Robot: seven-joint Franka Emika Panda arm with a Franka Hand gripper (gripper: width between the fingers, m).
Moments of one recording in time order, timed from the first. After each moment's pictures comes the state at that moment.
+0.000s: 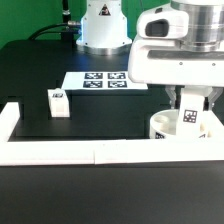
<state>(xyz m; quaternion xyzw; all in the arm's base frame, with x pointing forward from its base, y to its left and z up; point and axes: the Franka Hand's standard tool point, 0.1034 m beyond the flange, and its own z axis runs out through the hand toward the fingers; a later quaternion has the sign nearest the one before) 0.639 0.093 0.069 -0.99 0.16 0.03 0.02</state>
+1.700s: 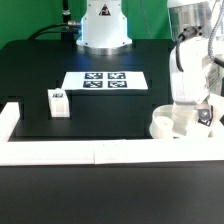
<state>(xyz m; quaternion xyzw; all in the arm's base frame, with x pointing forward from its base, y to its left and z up) 0.646 0.125 0.066 -0.46 0.88 0.04 0.12</state>
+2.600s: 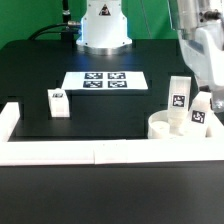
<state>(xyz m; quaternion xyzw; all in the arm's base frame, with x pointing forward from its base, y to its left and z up) 0.647 0.126 0.092 -0.72 0.68 0.01 0.12</state>
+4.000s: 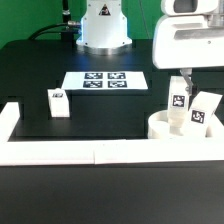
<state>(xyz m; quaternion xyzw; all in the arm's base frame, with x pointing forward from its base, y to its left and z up) 0.645 0.127 0.098 -1.00 -0.03 -0.04 0.02</state>
